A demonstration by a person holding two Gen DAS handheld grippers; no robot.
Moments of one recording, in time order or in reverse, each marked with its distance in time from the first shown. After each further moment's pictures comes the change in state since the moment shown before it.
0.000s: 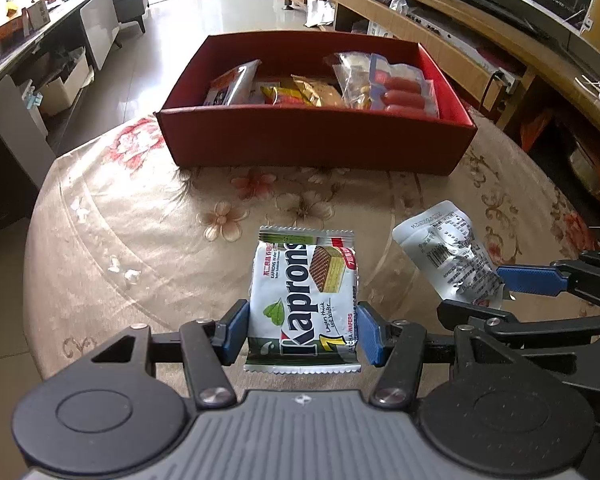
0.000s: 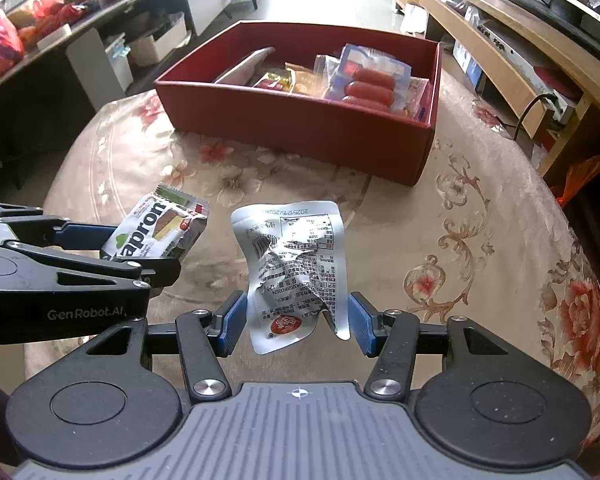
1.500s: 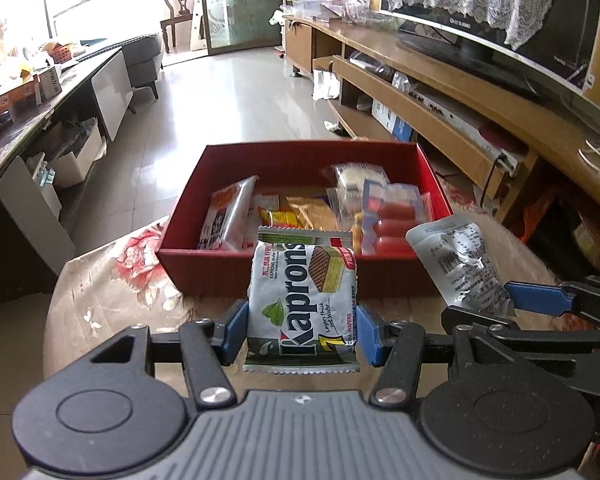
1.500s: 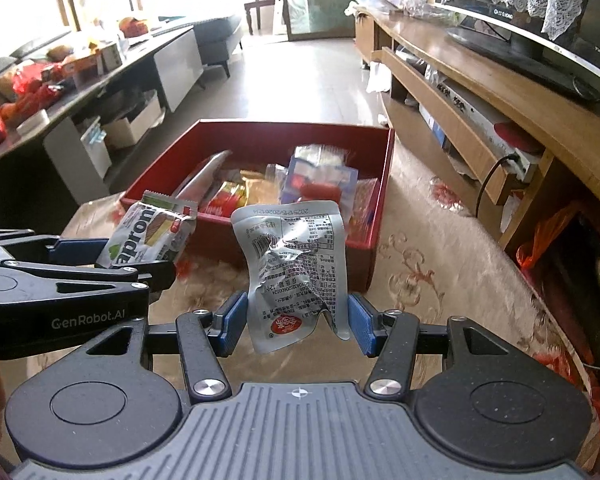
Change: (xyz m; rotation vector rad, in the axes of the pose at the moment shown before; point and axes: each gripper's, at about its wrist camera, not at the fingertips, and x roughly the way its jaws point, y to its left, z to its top) left arm -0.019 -0.019 0.070 0.002 -0.198 0.052; right arm -0.018 -0.034 0.052 0.080 -0.194 -0.029
